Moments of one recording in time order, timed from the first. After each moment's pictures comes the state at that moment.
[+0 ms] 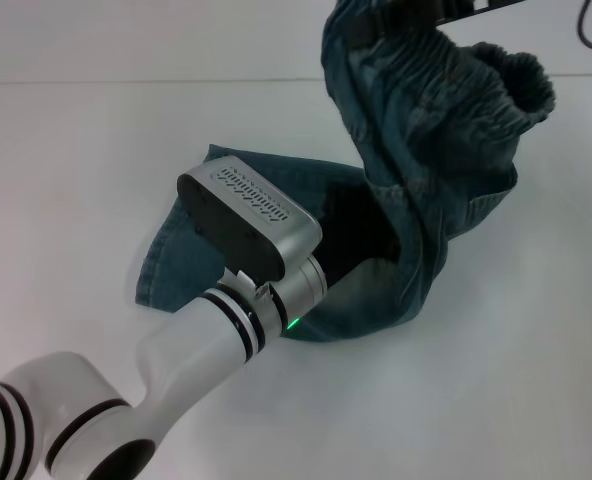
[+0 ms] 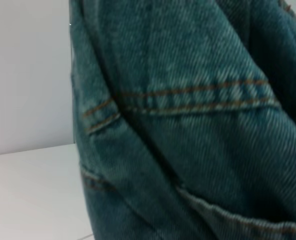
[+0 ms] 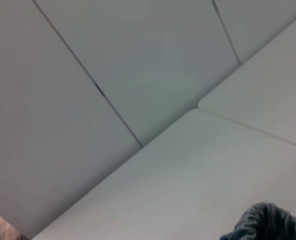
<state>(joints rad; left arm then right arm) -0.84 -2.18 0.06 -0.46 1.63 0.90 0.00 0.94 1.97 -0.77 -0.97 -2.10 -1.69 2.37</state>
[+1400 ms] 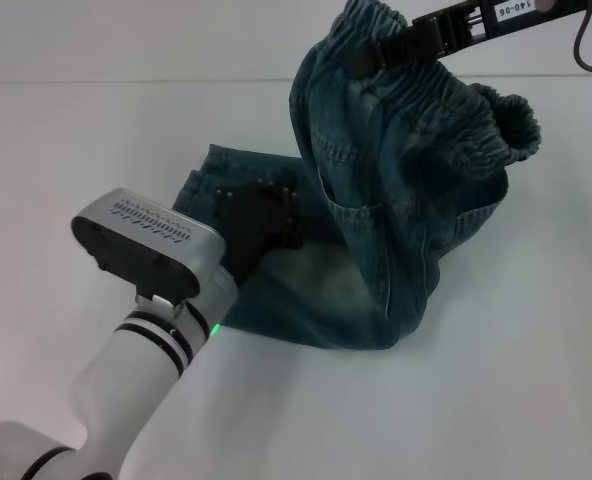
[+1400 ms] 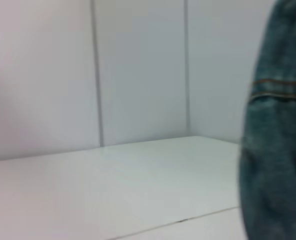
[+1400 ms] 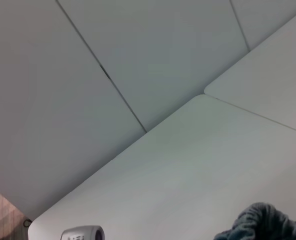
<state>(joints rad) -0.63 -2.17 -0.17 -0.43 1.66 0.94 0.18 0.93 1.96 -0.79 -0.92 -2.10 -1.69 2.29</state>
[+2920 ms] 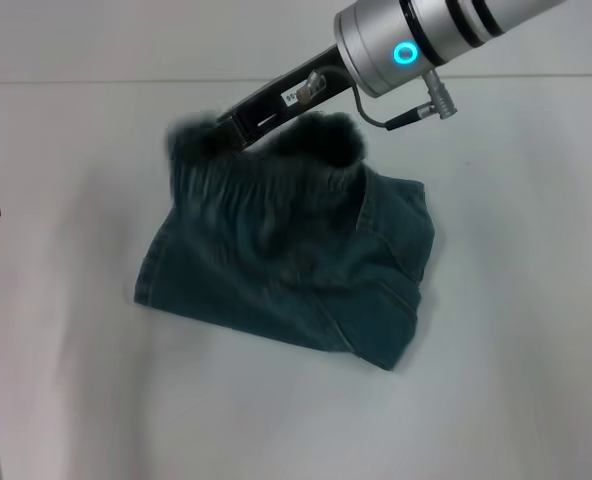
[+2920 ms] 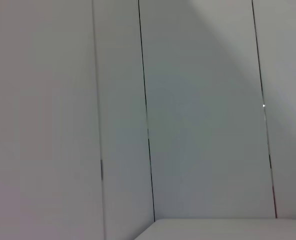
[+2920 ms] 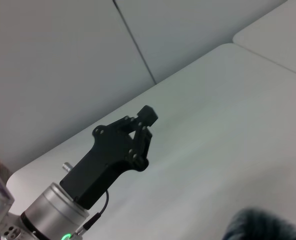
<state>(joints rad) -0.34 -2.17 -0.68 -0.40 1.66 1.31 0.40 1.15 2.08 -1.07 -0.65 -2.14 -1.35 2.26</state>
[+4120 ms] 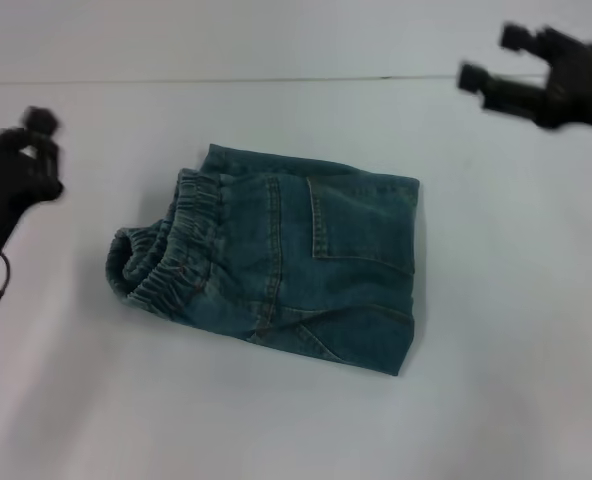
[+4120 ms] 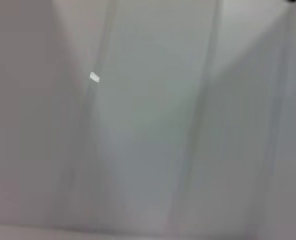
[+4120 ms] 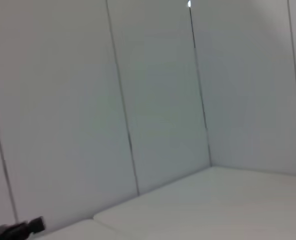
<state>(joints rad) -0.46 -2.07 -0.58 -0.02 2.21 1.39 -0.50 0.40 2.07 -0.90 -0.92 -1.53 -1.33 1.48</state>
